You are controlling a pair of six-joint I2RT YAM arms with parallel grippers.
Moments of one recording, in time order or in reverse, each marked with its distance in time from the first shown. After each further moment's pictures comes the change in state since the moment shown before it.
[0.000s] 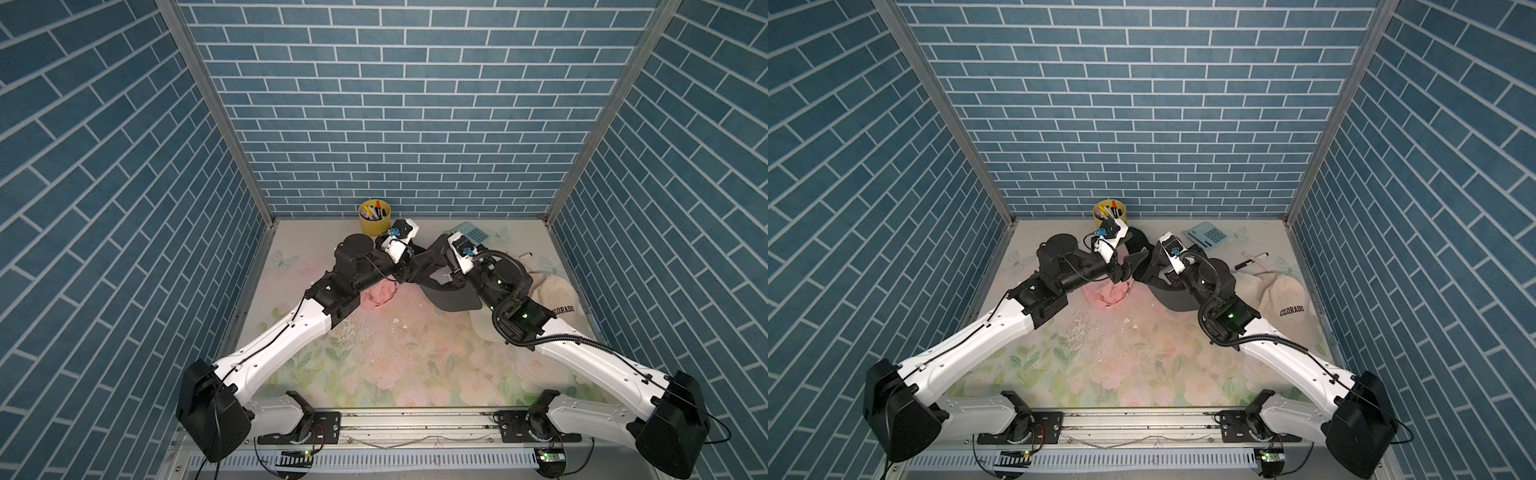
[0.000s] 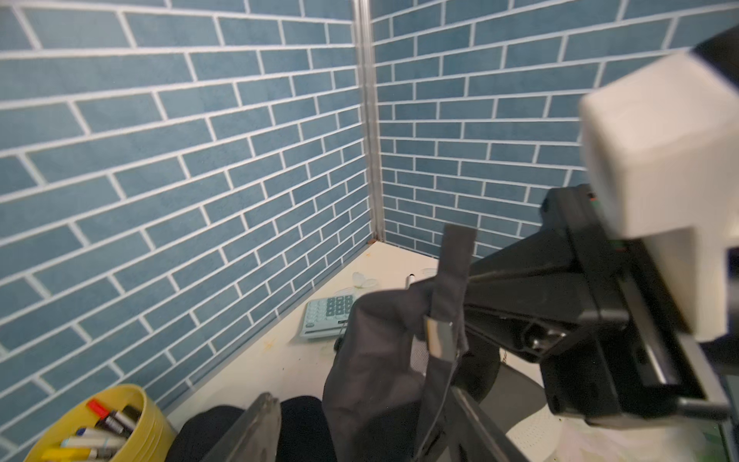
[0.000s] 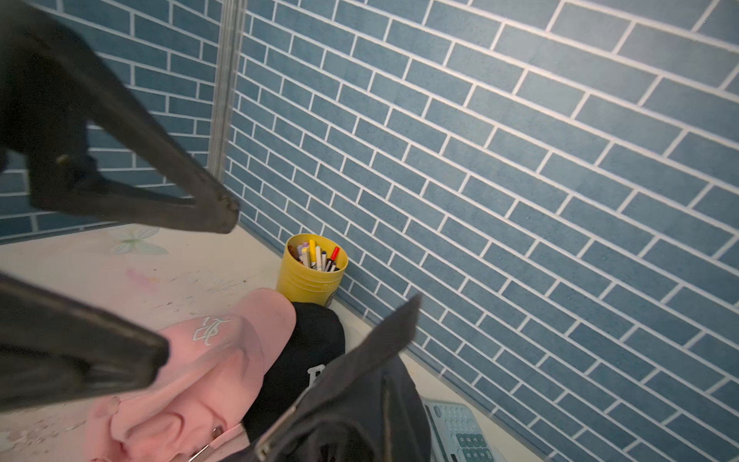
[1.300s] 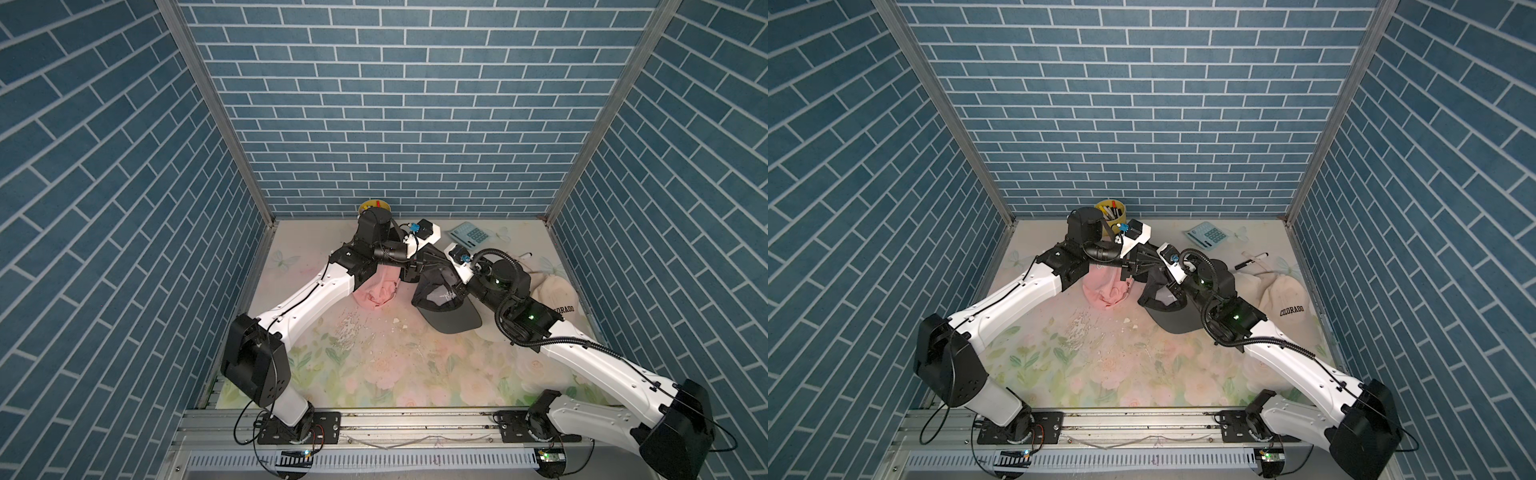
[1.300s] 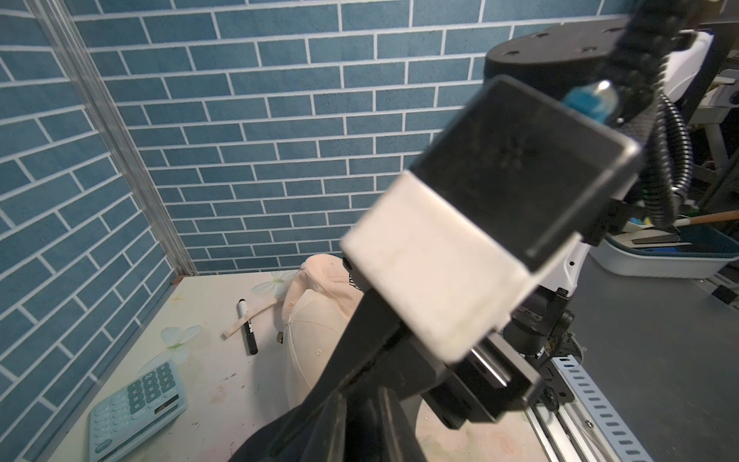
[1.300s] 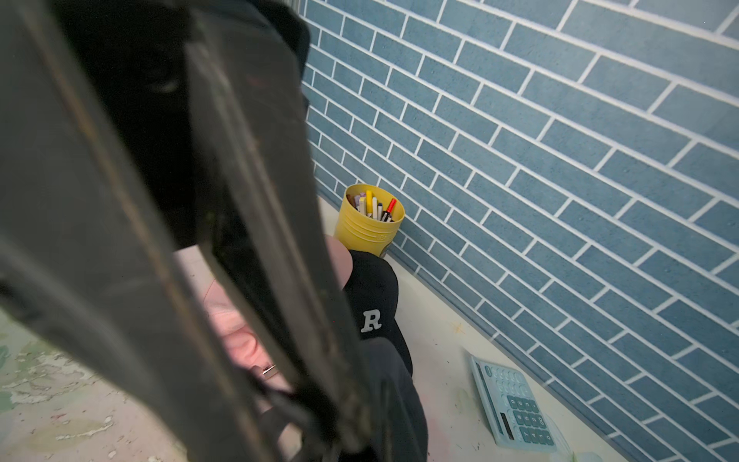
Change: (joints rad) left arm 0.076 0.298 0.276 -0.169 0.723 0.127; right arm -0.031 -0.031 -0.001 -0.182 -0.124 0.053
